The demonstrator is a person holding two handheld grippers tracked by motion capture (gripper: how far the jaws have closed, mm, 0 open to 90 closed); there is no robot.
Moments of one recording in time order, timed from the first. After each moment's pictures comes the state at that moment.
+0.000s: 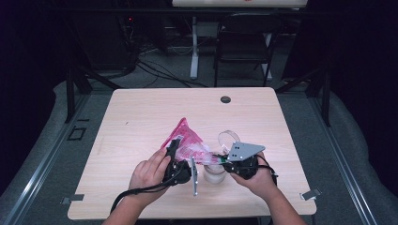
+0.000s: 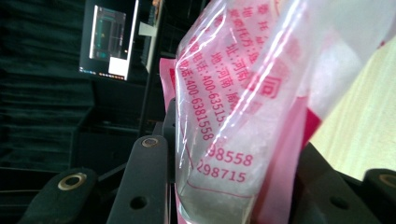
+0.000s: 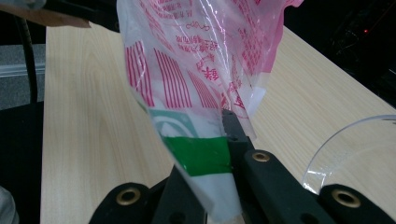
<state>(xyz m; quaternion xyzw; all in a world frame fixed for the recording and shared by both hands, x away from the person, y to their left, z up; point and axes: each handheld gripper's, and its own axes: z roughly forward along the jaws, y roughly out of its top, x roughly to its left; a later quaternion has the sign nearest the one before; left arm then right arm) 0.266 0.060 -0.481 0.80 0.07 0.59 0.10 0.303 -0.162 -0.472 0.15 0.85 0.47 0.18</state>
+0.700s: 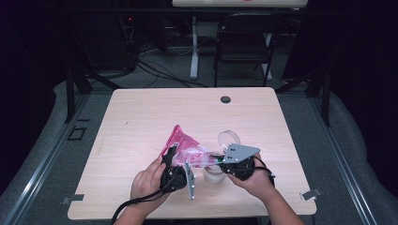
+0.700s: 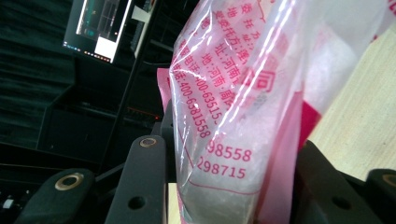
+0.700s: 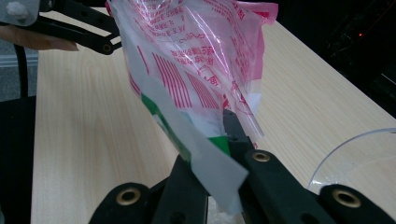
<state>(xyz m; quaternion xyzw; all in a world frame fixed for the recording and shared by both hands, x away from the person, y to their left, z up) 0.257 0.067 -0.500 0.80 0.13 0.57 0.14 0.301 -0.153 -0.473 0.14 0.86 0.46 0.20</state>
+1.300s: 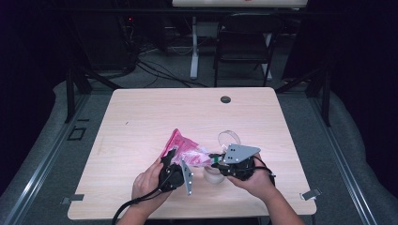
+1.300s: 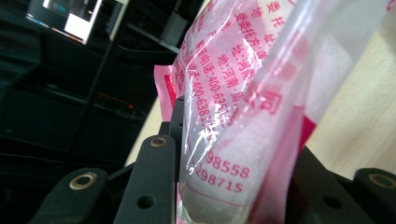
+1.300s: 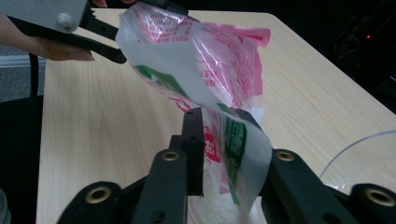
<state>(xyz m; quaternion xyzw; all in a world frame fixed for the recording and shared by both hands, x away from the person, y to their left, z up) 0.267 0.074 -0.512 0.82 0.18 0.51 0.17 0.302 -0.154 -0.474 0.13 0.86 0.46 0.19</state>
